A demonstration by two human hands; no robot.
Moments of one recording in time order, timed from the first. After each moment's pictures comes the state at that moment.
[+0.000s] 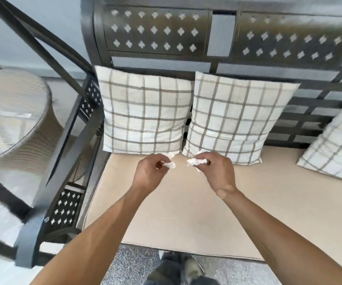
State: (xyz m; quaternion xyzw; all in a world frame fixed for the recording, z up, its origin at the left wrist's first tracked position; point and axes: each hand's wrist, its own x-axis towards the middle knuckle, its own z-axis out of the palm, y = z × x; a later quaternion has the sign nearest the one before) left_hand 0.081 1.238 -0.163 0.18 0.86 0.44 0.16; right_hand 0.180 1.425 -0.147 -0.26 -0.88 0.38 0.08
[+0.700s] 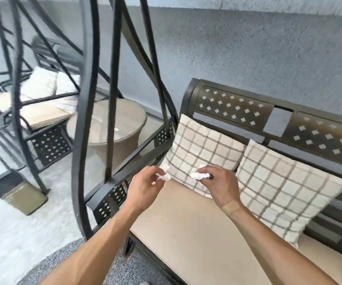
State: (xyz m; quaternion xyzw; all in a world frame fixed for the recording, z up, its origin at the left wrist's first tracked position) left_hand 0.206 1.112 -0.012 0.05 0.90 0.42 -0.12; right_hand 0.196 1.342 0.001 0.03 -0.91 0.39 0.11
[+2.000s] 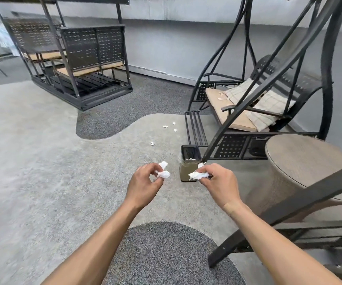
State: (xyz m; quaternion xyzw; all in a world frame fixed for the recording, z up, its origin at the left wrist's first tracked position) left_hand 0.524 0.527 0.017 -0.35 0.82 0.31 -0.32; right_hand 0.338 0.665 0.043 0.50 -0.79 0.36 0.01
